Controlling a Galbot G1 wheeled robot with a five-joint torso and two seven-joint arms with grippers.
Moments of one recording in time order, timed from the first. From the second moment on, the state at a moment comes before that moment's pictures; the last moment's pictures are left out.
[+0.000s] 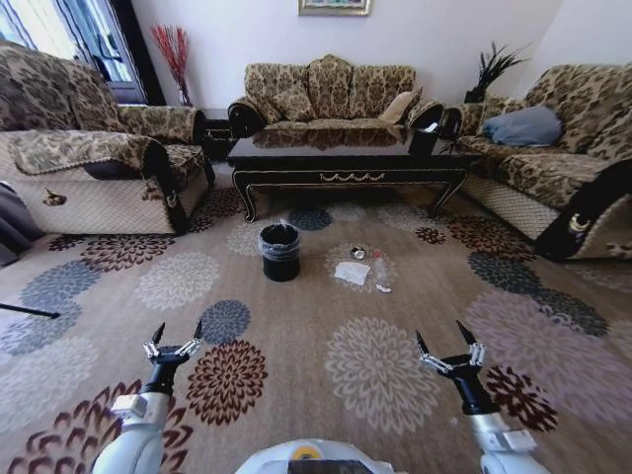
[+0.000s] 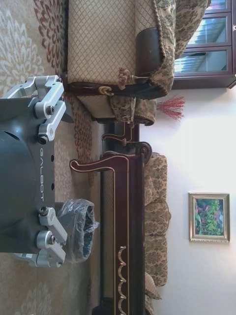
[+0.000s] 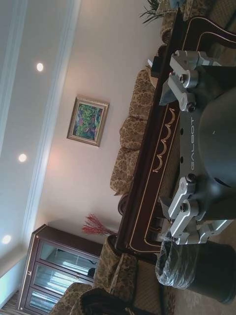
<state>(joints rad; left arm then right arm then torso) 1.76 -1.17 -0.71 -2.01 -0.44 -0.26 -0.07 -1.79 1.28 0.87 1.92 0.26 0.63 -0.27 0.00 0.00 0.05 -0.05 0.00</state>
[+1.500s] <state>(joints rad) 1.78 -1.15 -0.69 -2.05 -0.42 -0.26 -0.05 -1.78 1.29 0.85 1.92 0.30 0.60 -0.27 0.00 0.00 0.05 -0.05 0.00</state>
